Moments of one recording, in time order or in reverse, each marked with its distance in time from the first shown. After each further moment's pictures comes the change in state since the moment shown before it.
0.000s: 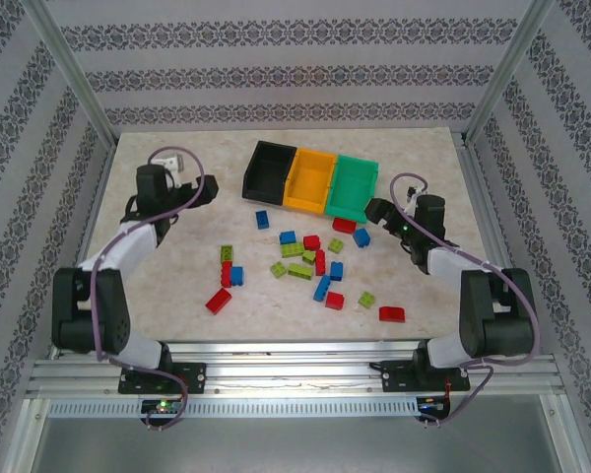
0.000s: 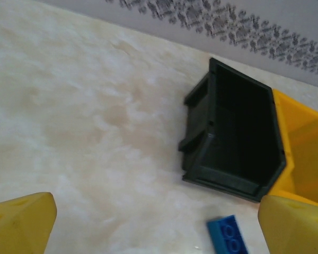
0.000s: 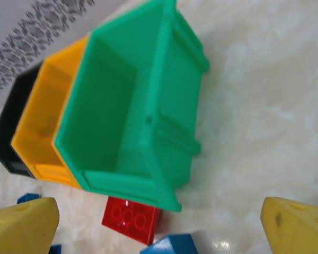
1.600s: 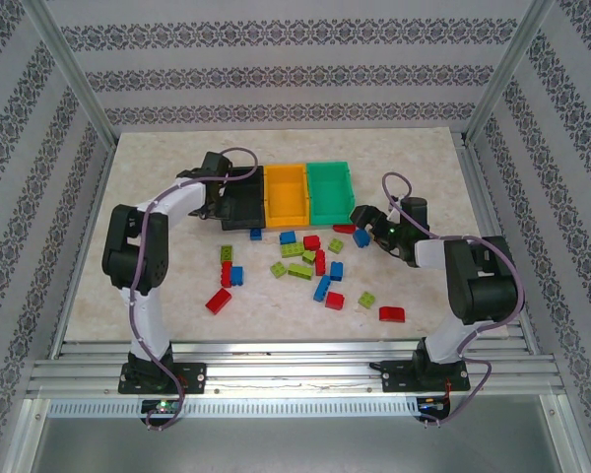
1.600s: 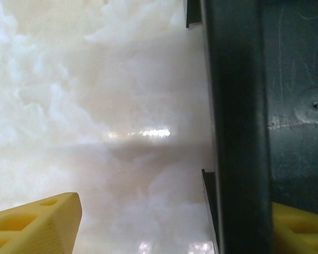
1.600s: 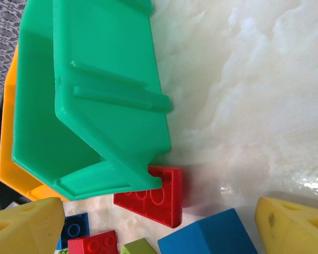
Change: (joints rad) left arm -0.213 0.445 0.467 -0.689 -0.468 0.208; right arm 0.055 0.215 0.046 0.066 -0.167 0.172
